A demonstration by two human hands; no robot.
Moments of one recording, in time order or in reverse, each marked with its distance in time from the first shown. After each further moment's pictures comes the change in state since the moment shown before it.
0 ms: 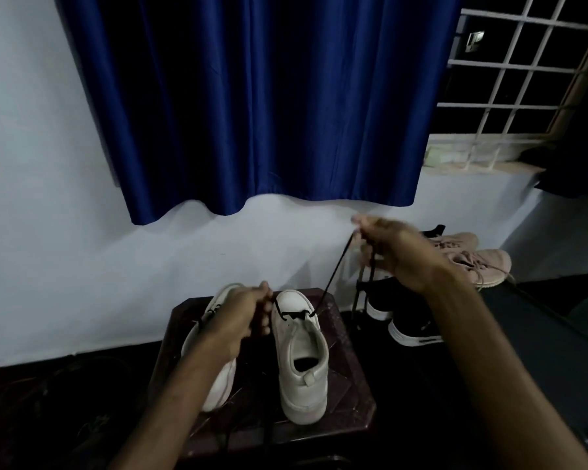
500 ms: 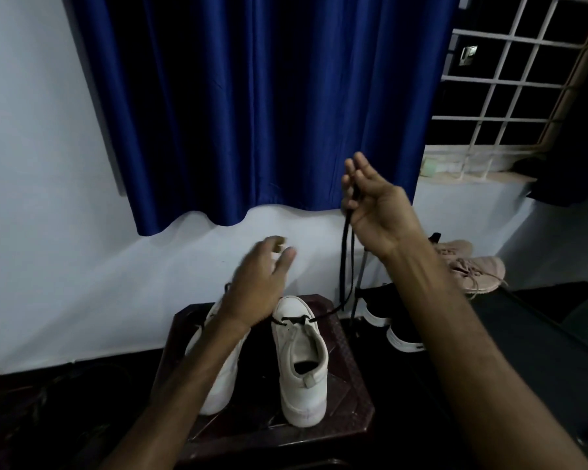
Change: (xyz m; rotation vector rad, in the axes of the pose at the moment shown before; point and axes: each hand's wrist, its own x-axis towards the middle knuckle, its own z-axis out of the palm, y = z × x) left_hand -0.017 0.049 0.014 0.611 0.126 0.676; right_hand 0.007 -0.051 0.057 0.659 -0.009 -0.245
